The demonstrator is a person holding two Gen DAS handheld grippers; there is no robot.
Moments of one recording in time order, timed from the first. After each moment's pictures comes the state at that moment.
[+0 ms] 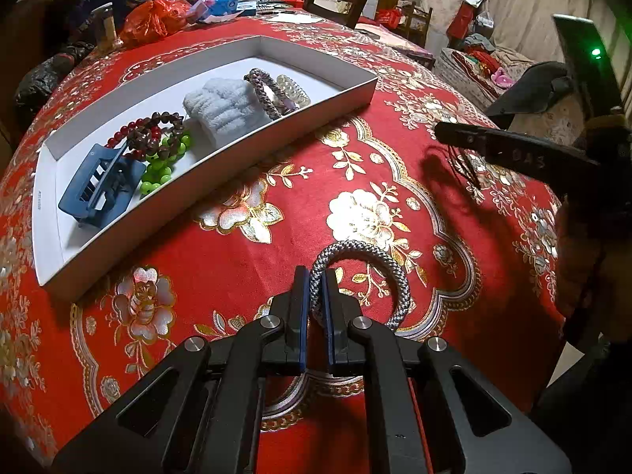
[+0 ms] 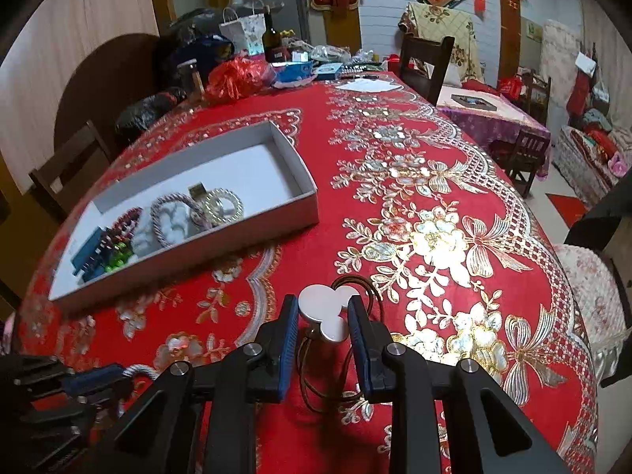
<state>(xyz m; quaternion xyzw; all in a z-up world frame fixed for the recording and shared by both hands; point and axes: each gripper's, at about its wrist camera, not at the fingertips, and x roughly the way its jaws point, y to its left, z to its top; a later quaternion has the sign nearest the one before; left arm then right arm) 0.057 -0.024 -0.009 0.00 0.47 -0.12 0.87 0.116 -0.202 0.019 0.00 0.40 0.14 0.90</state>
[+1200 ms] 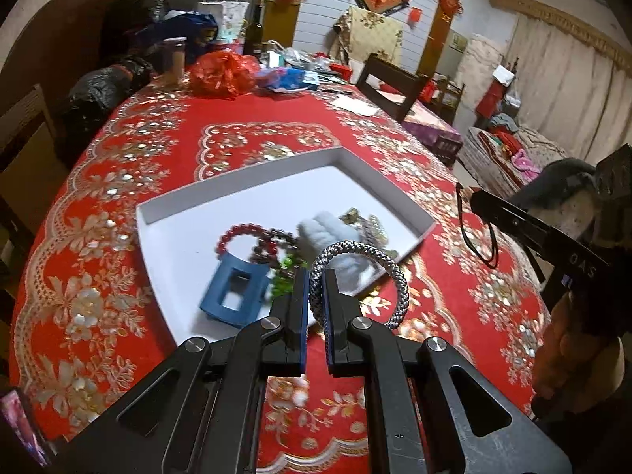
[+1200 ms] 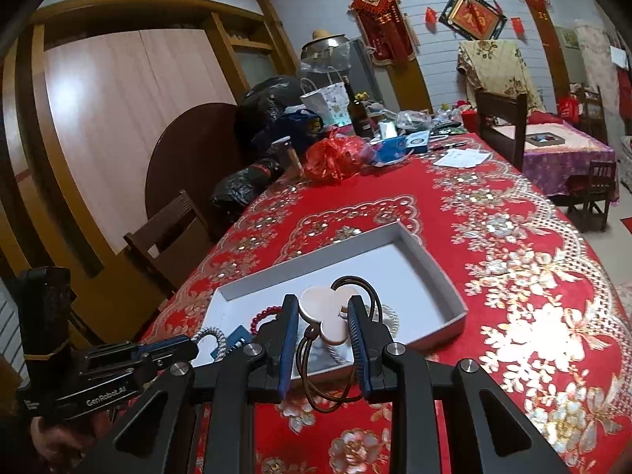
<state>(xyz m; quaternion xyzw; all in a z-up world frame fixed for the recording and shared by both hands) 0.081 0.080 0.086 -0.08 0.38 -0.06 0.92 0.113 -0.138 0.100 0.09 0.30 0.29 0.91</state>
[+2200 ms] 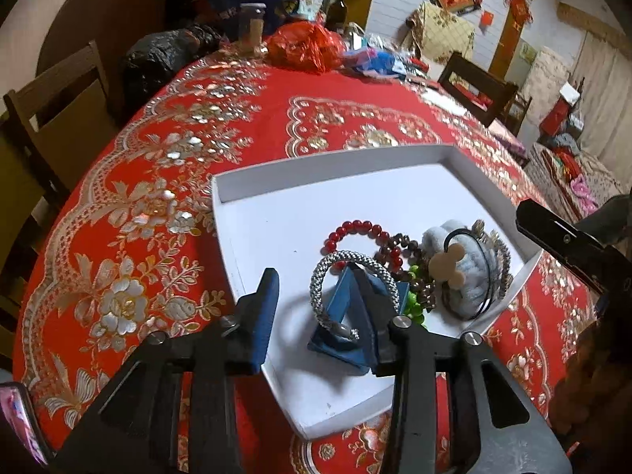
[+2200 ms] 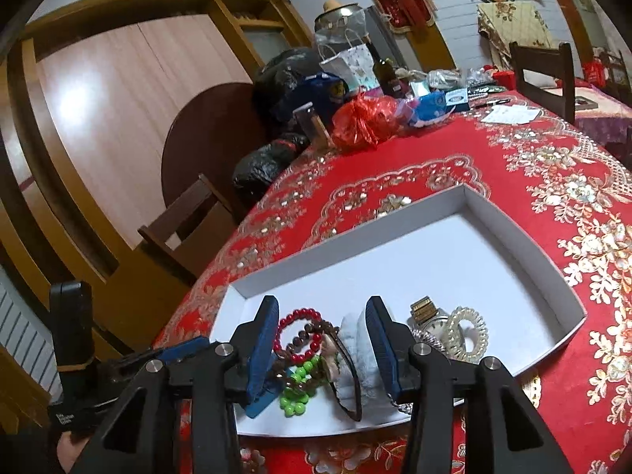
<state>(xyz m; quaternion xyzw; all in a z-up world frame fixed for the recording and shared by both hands) 0.117 0.141 0.037 -0.11 0.40 0.05 0.91 0.172 -0.080 0.048 0.13 0.33 0.34 0.87</state>
